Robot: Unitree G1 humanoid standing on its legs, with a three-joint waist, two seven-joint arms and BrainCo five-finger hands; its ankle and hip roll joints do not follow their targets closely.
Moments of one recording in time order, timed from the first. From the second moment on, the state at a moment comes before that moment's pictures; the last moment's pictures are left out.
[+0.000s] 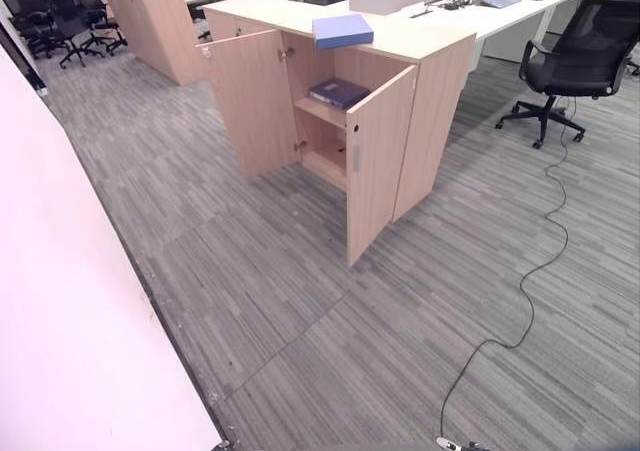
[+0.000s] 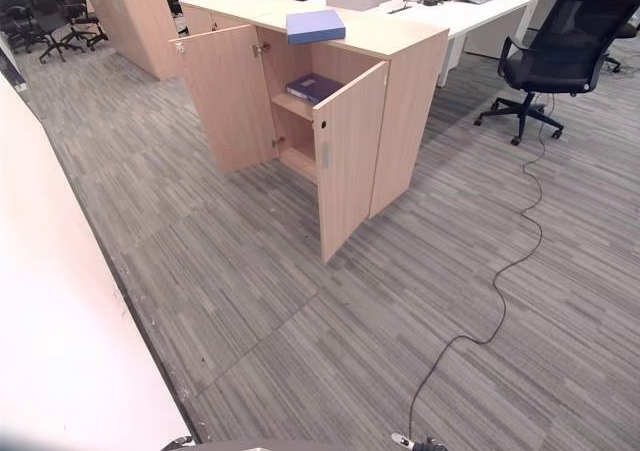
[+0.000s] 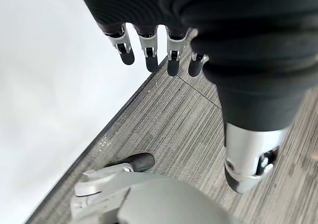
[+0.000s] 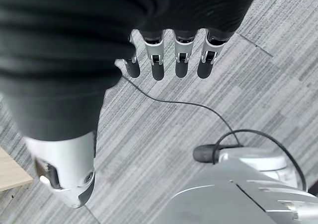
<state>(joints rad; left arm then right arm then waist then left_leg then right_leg) 0.04 0.20 -0.20 1.29 -0.02 -0.04 0.09 0.03 -0.24 0.11 1.31 0.26 -0.03 -0.08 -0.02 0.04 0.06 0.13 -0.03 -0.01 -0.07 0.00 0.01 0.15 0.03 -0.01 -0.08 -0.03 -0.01</state>
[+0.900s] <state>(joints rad) 0.05 0.20 -0.20 1.29 -0.01 -0.04 0.05 0.03 -0.24 0.11 1.31 0.26 -0.03 -0.04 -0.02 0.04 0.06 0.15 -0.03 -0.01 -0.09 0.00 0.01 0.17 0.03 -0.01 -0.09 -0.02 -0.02</state>
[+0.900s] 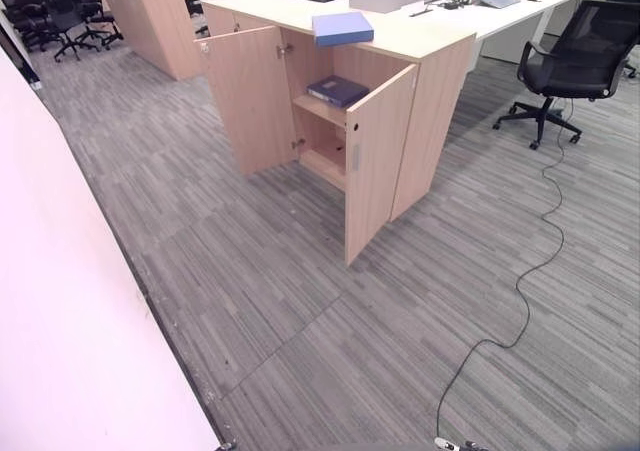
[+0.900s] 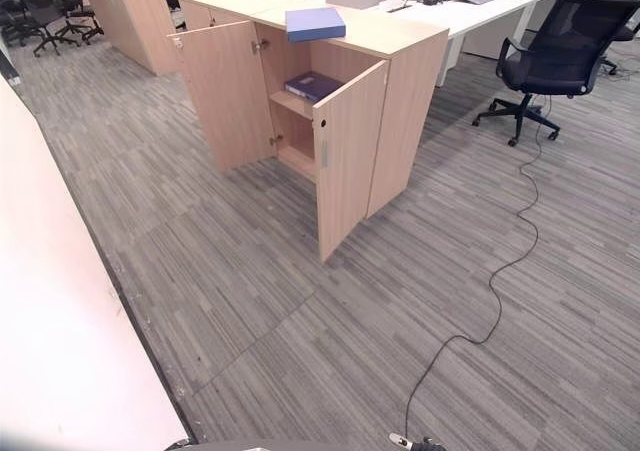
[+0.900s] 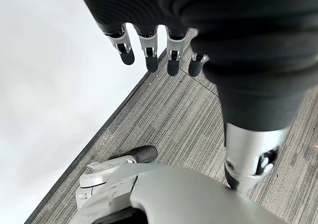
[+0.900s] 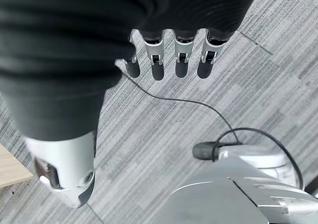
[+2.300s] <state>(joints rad) 0.01 0.16 -0.03 1.31 -0.13 -0.05 0.08 -0.01 -0.26 0.15 1.32 0.24 -0.03 -0.06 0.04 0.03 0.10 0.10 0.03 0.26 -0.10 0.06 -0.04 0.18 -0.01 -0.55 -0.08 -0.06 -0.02</state>
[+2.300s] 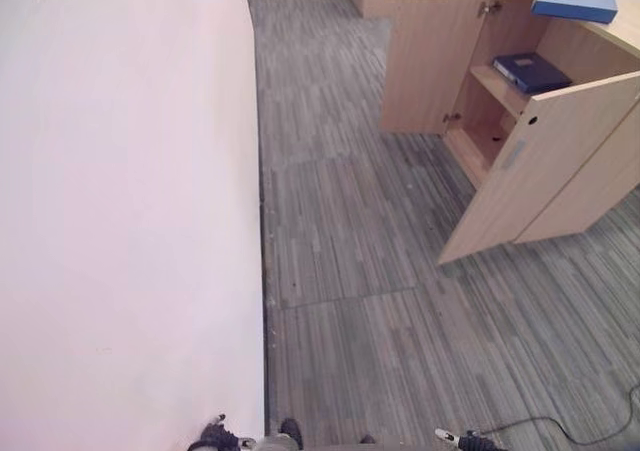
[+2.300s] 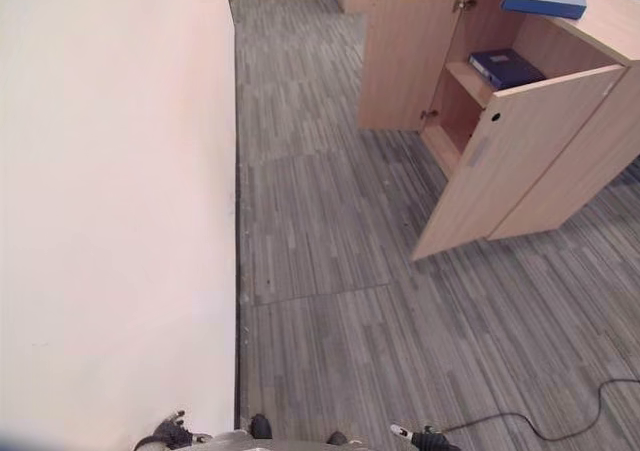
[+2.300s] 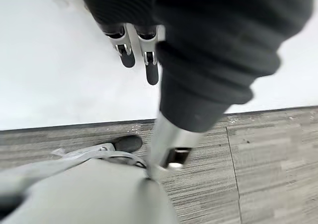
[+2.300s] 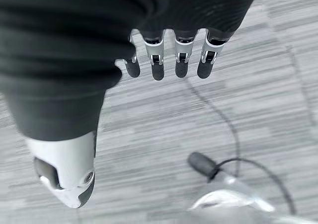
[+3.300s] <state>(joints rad) 0.01 0.21 -0.12 1.33 -0.07 -0.05 0.09 -0.01 -0.29 0.12 1.30 0.23 -0.03 -0.04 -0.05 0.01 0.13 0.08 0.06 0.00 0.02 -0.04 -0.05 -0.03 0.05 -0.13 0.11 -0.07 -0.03</state>
